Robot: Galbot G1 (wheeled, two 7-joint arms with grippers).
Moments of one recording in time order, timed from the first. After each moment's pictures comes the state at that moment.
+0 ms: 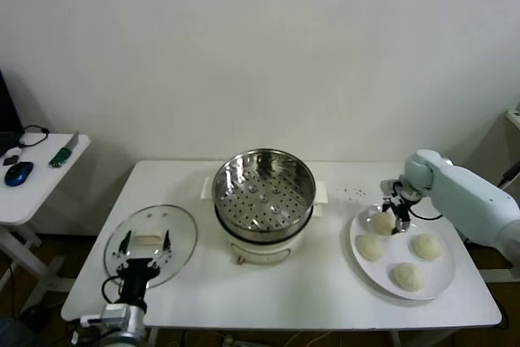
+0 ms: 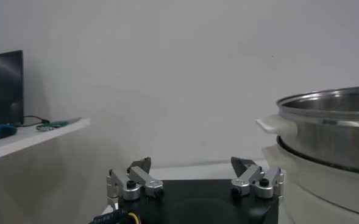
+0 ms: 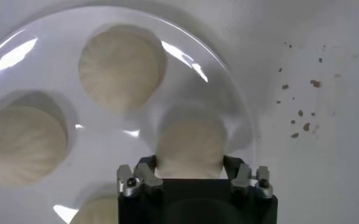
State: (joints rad) left arm 1.57 -1.49 -0.65 -1.94 -0.01 -0.05 -0.04; right arm 0.05 0.85 -0.88 0.82 -0.19 -0.01 -1.13
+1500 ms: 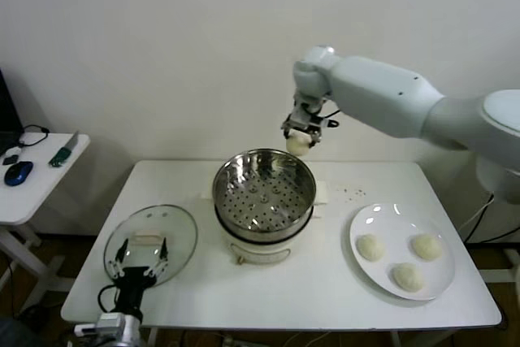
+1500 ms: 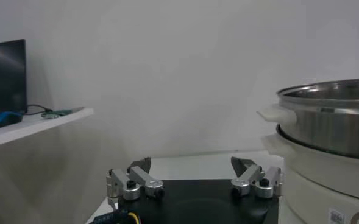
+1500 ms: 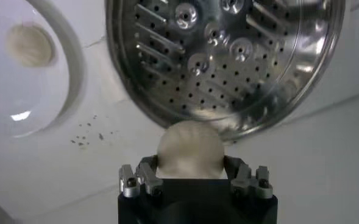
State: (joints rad) left arm 1.62 -1.47 -0.66 -1.96 -0.05 -0.05 -0.04; right arm 0.61 1.36 -1.29 0.93 -0.24 0.50 -1.14
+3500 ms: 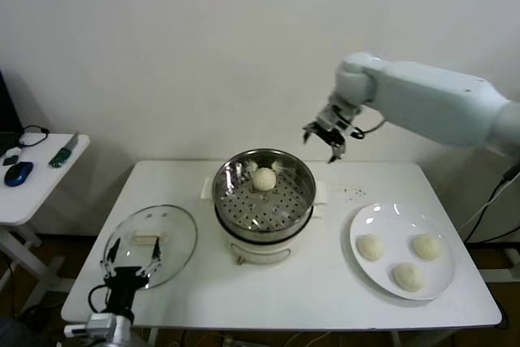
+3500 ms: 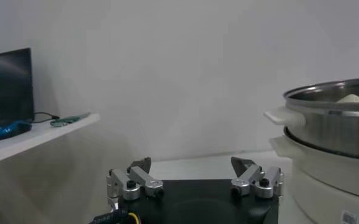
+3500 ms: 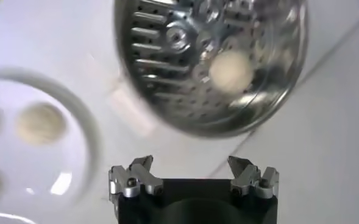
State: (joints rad) left arm 1.64 -1.44 -0.68 -1.99 -0.06 -0.03 -0.03; right arm 0.73 0.88 -1.50 1.23 0.26 0.02 -1.09
